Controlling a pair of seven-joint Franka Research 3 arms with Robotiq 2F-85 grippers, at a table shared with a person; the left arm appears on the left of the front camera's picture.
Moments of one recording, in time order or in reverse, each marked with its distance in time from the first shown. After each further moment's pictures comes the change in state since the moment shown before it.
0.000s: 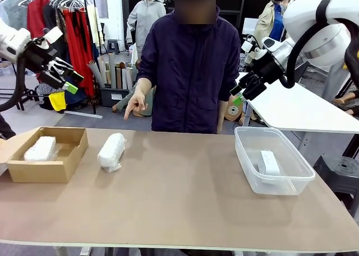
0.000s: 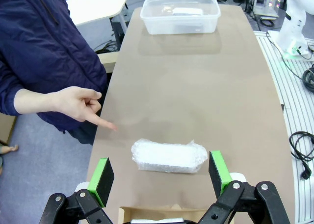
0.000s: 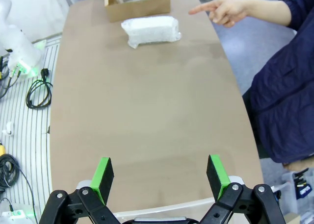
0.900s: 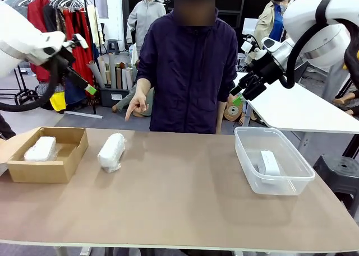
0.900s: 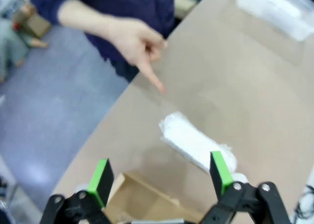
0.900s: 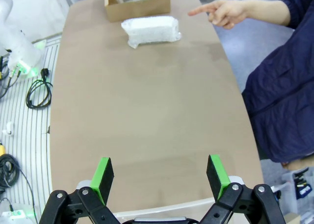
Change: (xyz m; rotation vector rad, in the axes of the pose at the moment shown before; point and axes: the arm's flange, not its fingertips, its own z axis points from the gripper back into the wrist) left arm 0.031 0.002 -0.059 0.359 0.273 0.426; right arm 0.000 0.000 0.000 0.001 0.000 0.000
